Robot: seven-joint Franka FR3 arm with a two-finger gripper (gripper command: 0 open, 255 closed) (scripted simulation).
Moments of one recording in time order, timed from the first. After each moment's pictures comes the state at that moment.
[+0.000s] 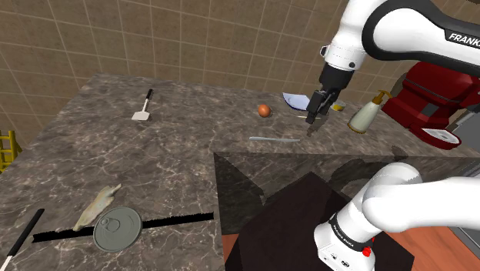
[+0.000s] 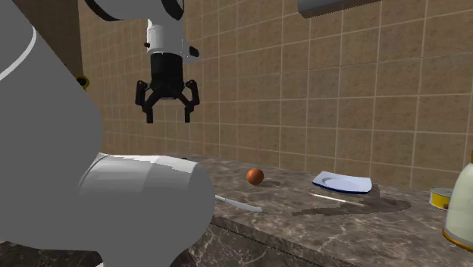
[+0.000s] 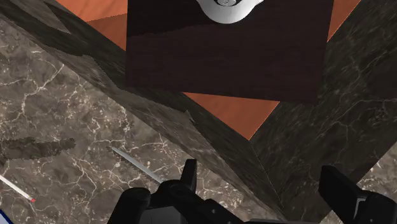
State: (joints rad) arm 0.02 -0.83 0.07 -2.41 0.04 1.53 0.00
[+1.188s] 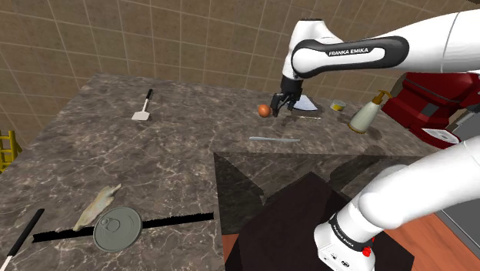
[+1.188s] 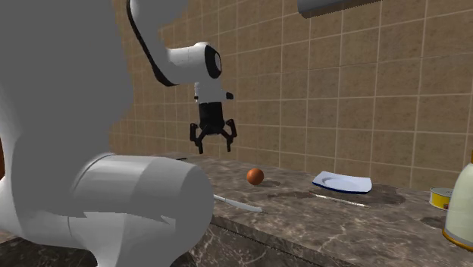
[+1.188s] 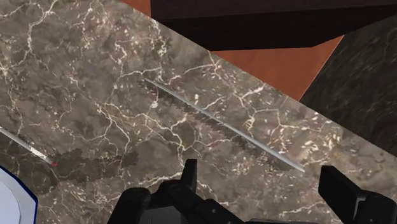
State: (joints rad) arm -0.09 -0.31 0.02 -2.32 -0.11 1.97 0.01
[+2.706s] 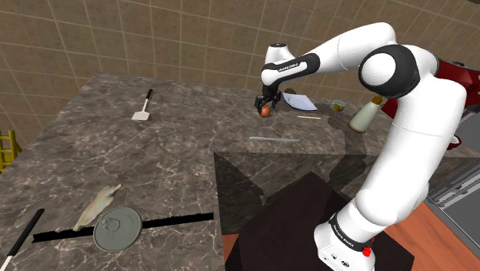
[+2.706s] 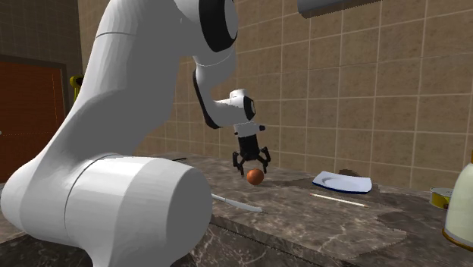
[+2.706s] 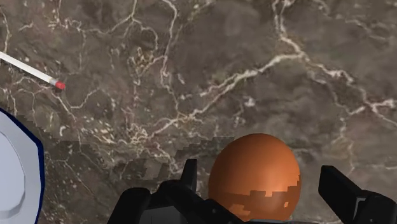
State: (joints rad) arm -0.18 0.34 -0.06 -1.86 -0.21 2.21 0.05
